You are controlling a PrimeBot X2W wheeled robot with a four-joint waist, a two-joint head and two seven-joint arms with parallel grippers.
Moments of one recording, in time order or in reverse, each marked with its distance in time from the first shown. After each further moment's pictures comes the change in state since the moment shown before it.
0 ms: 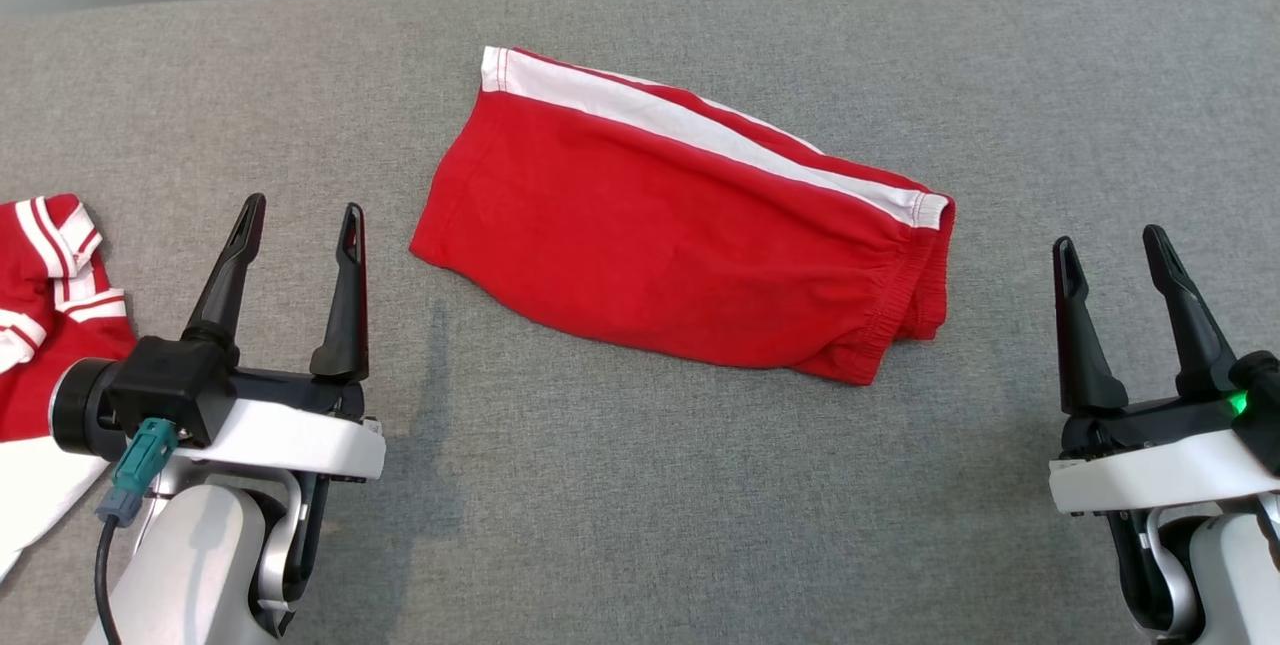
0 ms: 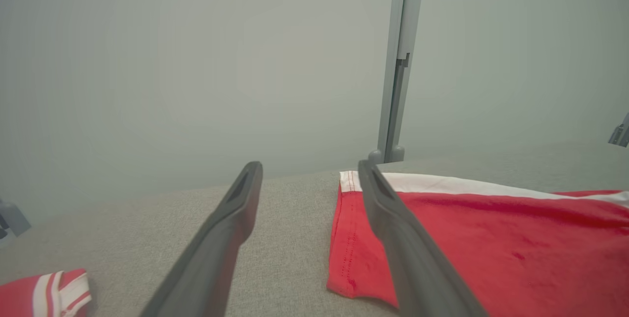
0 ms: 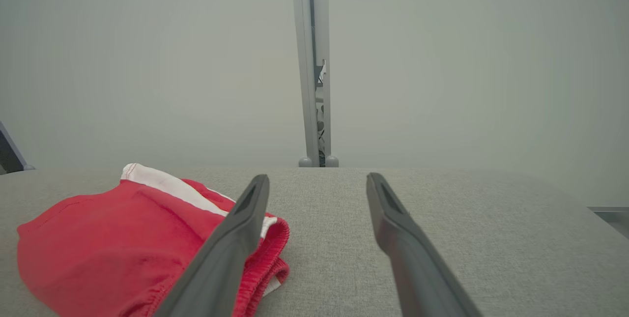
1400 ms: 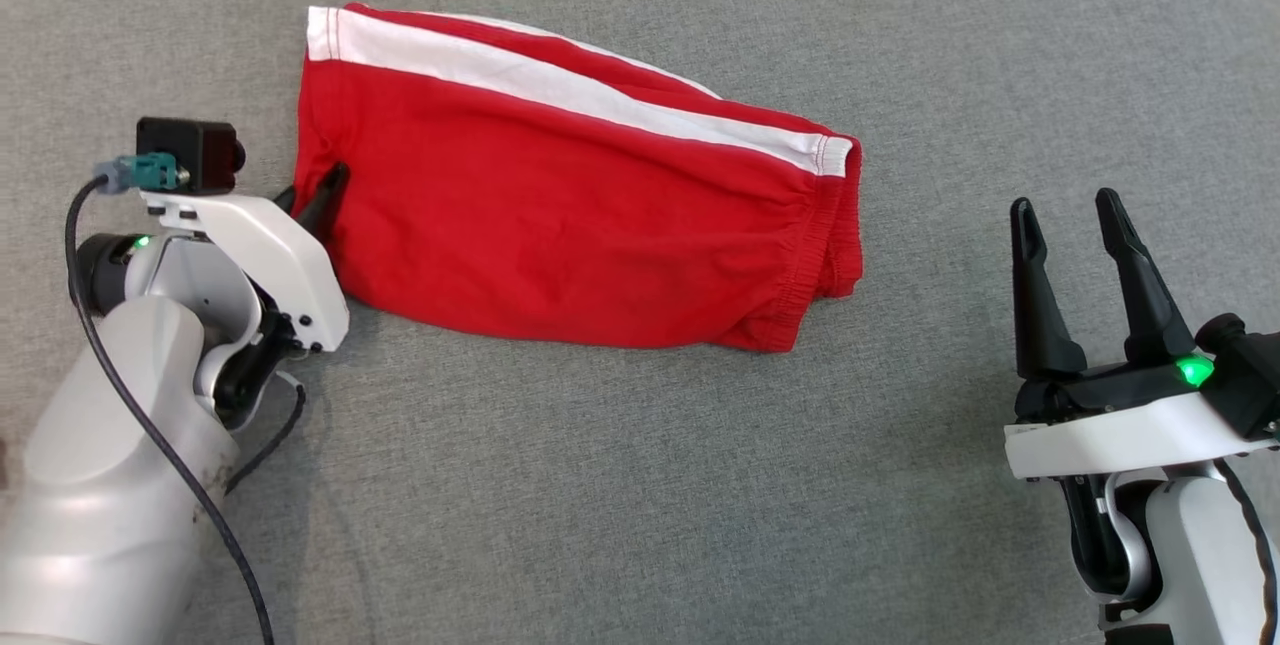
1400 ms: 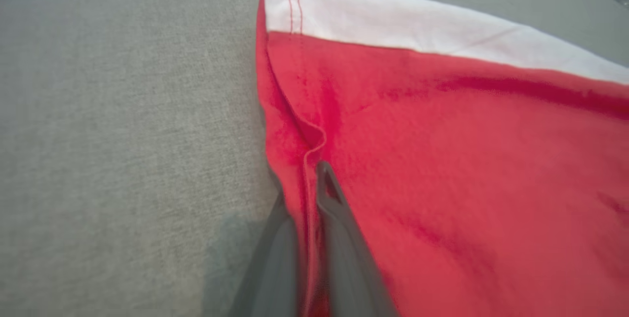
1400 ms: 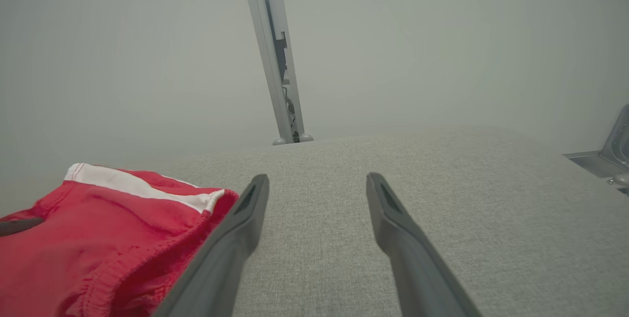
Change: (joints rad) left arm -0.457 0.009 -0.127 0.614 -0.246 -0.270 0.443; right arm -0.074 0.054 0.050 0.021 0.070 0.000 0.000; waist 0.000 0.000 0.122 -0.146
